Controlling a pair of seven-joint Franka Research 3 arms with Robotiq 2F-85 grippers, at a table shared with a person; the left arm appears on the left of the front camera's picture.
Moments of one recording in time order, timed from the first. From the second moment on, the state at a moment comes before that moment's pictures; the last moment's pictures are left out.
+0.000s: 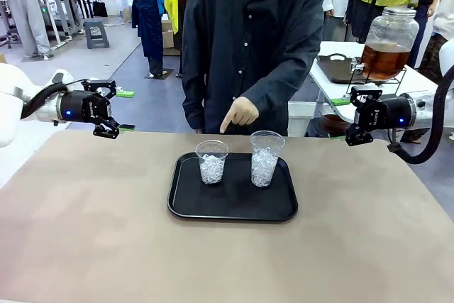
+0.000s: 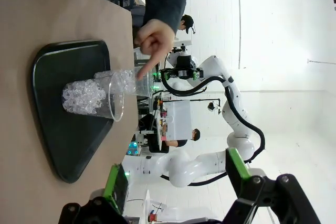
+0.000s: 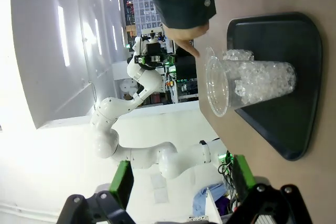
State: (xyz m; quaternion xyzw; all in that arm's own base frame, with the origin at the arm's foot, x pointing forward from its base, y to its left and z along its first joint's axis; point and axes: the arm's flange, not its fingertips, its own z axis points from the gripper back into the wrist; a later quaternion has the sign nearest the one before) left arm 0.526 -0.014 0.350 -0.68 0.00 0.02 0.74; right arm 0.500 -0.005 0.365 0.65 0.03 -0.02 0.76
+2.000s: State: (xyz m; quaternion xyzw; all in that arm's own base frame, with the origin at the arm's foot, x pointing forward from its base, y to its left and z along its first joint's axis) left arm 0.515 -0.030 0.326 -0.62 -0.14 -0.30 0.71; right arm 0.500 -0.005 0.365 0.65 0.03 -0.02 0.76
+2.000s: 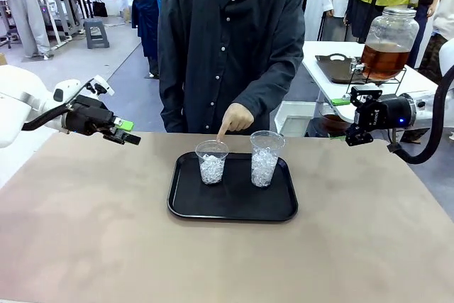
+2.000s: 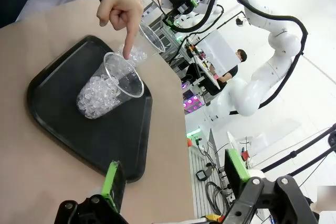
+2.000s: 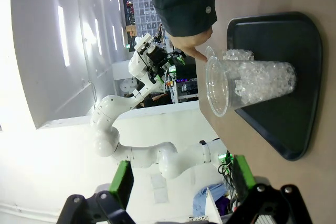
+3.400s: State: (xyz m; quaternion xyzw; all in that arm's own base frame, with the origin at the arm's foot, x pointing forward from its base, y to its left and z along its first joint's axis) left arm 0.527 -0.094 0.283 -0.47 -0.41 -0.48 0.62; right arm 0.500 -0.005 0.365 0.65 0.03 -0.02 0.76
